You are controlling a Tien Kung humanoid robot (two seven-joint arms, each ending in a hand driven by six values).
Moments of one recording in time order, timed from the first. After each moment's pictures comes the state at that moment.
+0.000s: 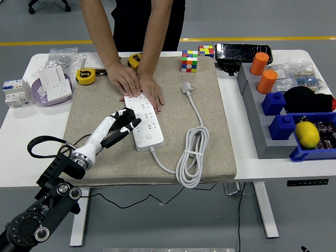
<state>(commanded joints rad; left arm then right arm) -0.18 0.11 -1.11 -1.30 1.72 0.11 0.07 0.10 -0.10 1.53 0.18 -1.55 0.02 -0.08</state>
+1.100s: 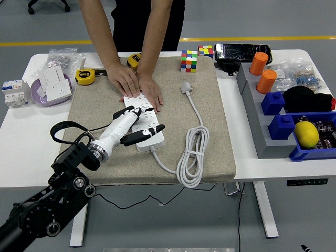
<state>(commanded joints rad) -0.30 0.13 -0.96 -1.30 1.89 0.09 0.13 0.11 -0.11 1.52 0.18 -1.55 0.02 -0.08</state>
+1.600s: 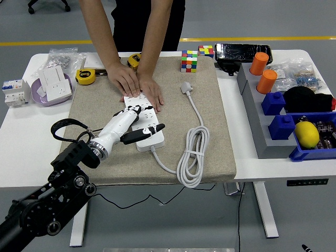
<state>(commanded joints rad) -0.30 0.13 -0.99 -1.33 1.95 0.10 0.14 0.11 -0.11 1.52 0.18 -1.55 0.02 -0.08</state>
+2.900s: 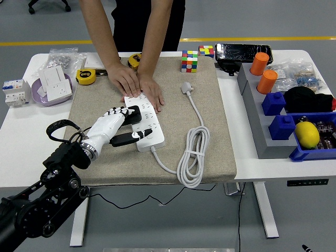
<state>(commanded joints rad) -0.30 0.17 -0.97 -1.28 2.08 0.07 0.20 0.11 -0.11 1.52 0.18 -1.55 0.02 -0.08</state>
